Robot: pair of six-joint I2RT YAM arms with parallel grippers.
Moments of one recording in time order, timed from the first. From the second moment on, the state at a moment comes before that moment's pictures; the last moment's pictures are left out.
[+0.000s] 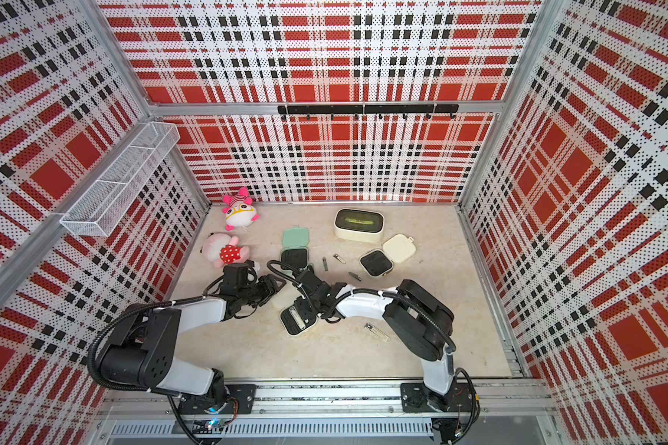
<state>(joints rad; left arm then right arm) -0.16 1.49 0.51 0.20 0.42 -0.76 1.00 1.89 1.16 -0.18 0.02 0.38</state>
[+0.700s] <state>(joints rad) -0.16 1.50 0.51 0.20 0.42 -0.76 0.99 1.89 1.11 -0.14 -0.03 0.40</state>
